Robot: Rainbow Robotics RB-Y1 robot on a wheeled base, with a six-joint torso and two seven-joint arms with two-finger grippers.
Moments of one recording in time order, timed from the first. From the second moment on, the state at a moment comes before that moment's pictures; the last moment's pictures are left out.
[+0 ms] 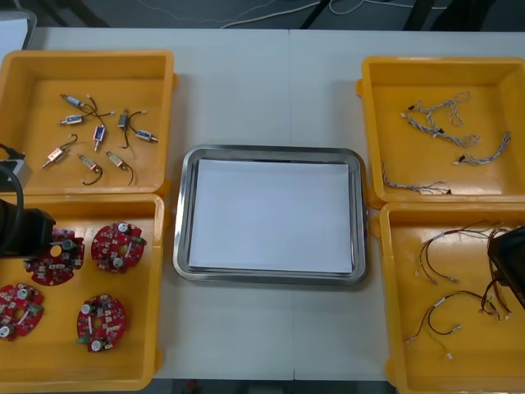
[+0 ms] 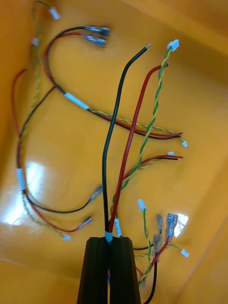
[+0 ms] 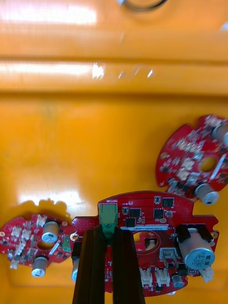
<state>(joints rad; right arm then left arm) 0.07 -0.54 -0.22 -2.40 -0.49 1.91 0.21 -0.11 0.57 0.30 -2.18 0.61 1.91 -1.37</state>
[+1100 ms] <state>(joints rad) 0.06 -0.76 -0.30 -2.52 -0.75 1.91 0.95 -0.53 0.75 -0.20 -2.22 0.84 1.91 -0.63</state>
